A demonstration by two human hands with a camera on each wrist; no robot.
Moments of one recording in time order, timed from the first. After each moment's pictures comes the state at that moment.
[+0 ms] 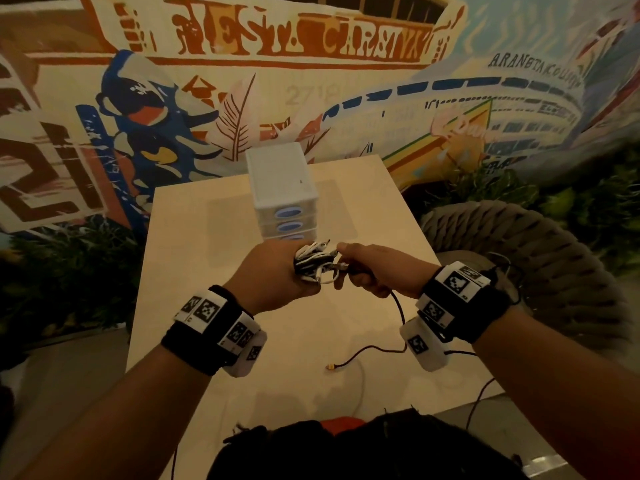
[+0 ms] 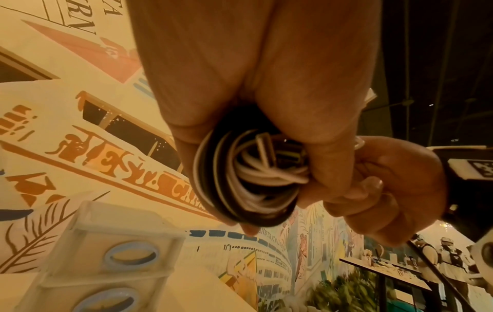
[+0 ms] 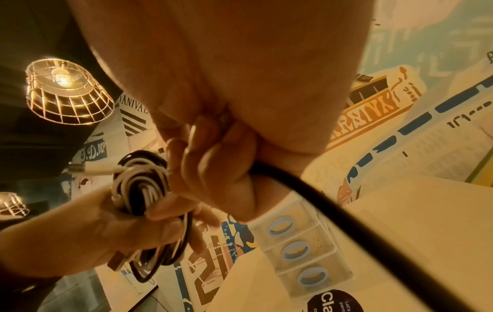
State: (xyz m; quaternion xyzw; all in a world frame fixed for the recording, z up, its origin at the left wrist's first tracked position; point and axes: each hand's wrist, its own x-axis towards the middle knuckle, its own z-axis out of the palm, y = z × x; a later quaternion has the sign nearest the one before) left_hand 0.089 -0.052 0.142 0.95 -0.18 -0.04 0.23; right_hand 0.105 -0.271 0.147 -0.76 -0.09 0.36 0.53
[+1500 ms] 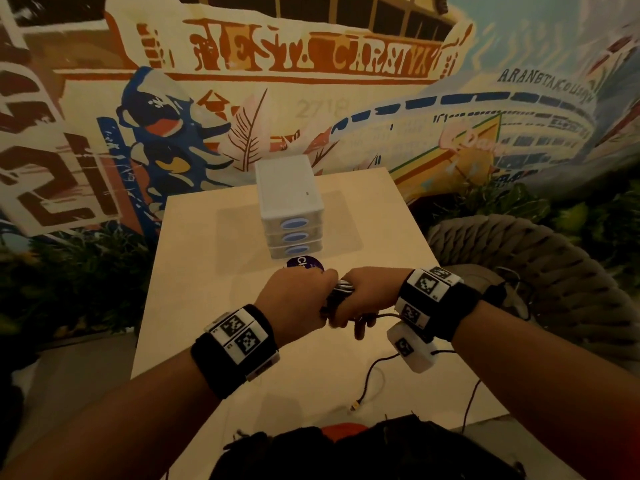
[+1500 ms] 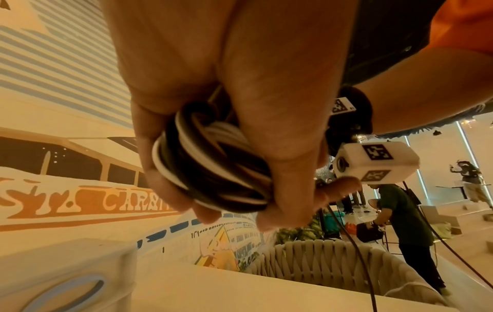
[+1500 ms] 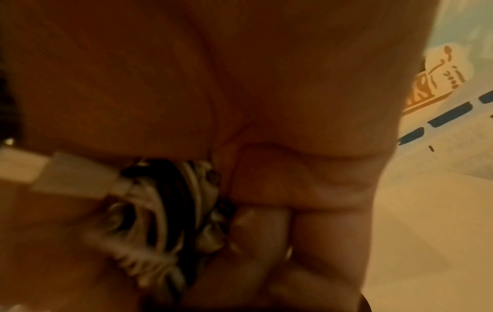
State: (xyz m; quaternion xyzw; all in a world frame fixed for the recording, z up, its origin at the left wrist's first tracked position) left_hand 0.077 -0.083 0.135 0.97 -0.24 -0.05 0.02; right_hand 0.118 -0.248 0.145 -0.81 -0.15 0.47 0.30
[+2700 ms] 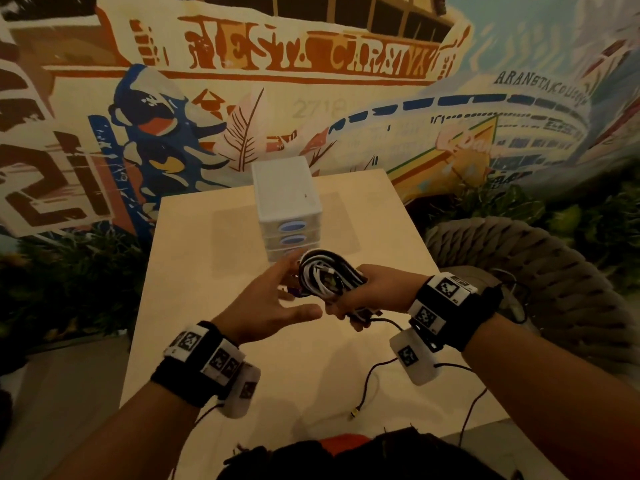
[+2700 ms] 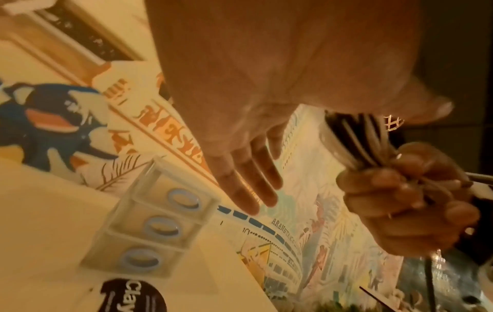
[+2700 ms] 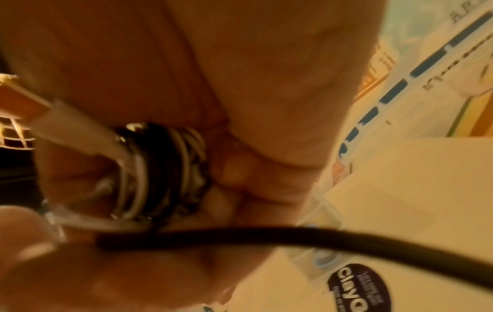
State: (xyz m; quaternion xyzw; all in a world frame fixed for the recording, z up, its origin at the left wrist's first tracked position) left_hand 0.078 -0.027 0.114 0.84 -0.14 -0.13 0.51; right_hand 0.119 -0.262 0.142 -0.76 -0.14 0.42 0.48
